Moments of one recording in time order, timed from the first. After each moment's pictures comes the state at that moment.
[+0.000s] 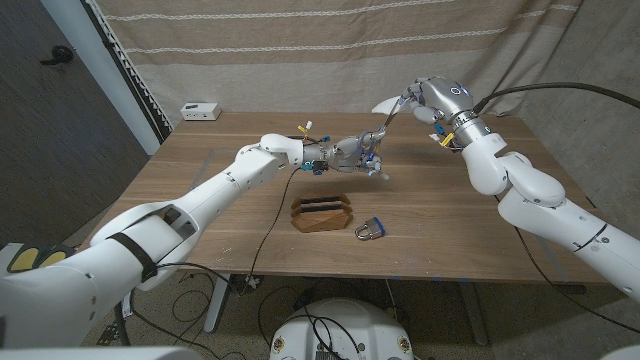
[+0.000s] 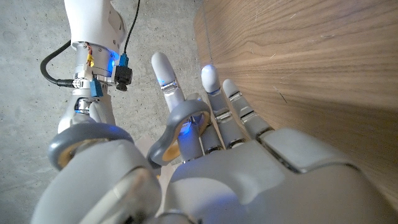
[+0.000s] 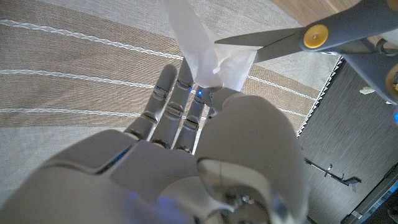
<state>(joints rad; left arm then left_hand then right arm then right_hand) 0.35 0.37 0.78 -1.15 -0.57 0.07 -0.88 0.43 -0.19 -0.13 -0.16 0.31 1.20 0.08 0.51 0.39 0.70 -0.08 1.57 1.24 0.71 -0.07 1.08 1.14 0.34 -0.02 0.62 0.26 -0.92 -0.93 -0.40 -2.06 -0.61 -0.27 -0.26 1.13 0.17 0.57 -0.04 0.34 0.84 -0.05 0.38 0.53 0.64 -0.09 0.80 0.70 0.83 -0.10 0.89 0.72 0.31 -0.04 1.26 0.18</state>
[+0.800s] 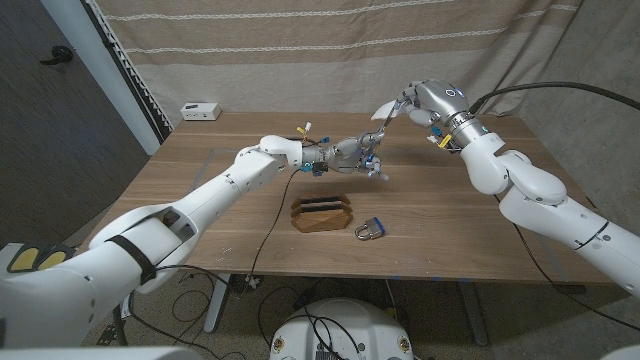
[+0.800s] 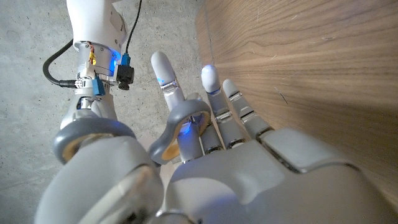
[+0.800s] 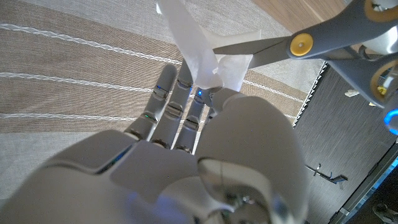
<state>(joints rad) 0.37 0.38 0.77 -1.17 -0.57 0.07 -0.87 0.53 -0.07 -0.15 -0.14 0.36 1.22 0.07 0.49 0.38 0.71 -0.08 1.57 1.24 0.72 -0.08 1.10 1.14 0.34 -0.02 0.62 0.27 -0.92 -0.94 -0.40 -2.06 -0.61 -0.24 -0.24 1.12 0.18 0.58 -0.04 0.34 0.84 -0.06 0.37 0.53 0.64 -0.09 0.80 0.70 0.83 -0.10 0.88 0.73 0.31 -0.04 1.26 0.18</state>
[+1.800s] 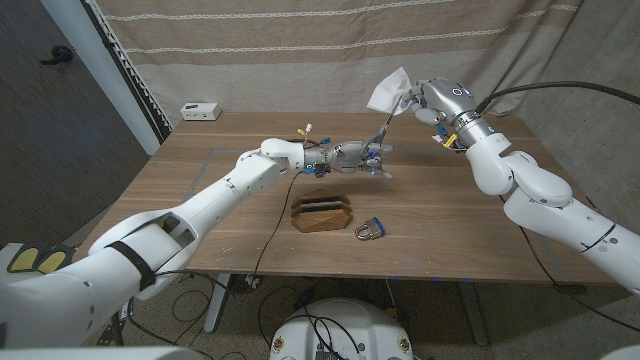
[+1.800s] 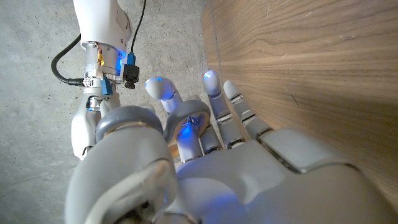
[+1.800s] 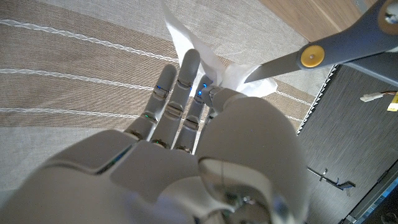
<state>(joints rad) 0.39 0.38 0.76 -1.20 -0.59 0.06 -0.85 0.67 0.16 0.33 0.05 0.27 1.10 0.00 0.90 1.19 0.64 -0.15 1.58 1.24 0.63 -0.06 1.13 1.20 0.25 -0.02 0.76 0.33 -0.95 -0.95 -0.37 -2.08 -0.62 -0.27 -0.24 1.11 0.18 0.58 -0.04 0.34 0.84 -0.06 0.37 0.53 0.64 -0.09 0.80 0.70 0.83 -0.10 0.87 0.73 0.31 -0.04 1.26 0.18</state>
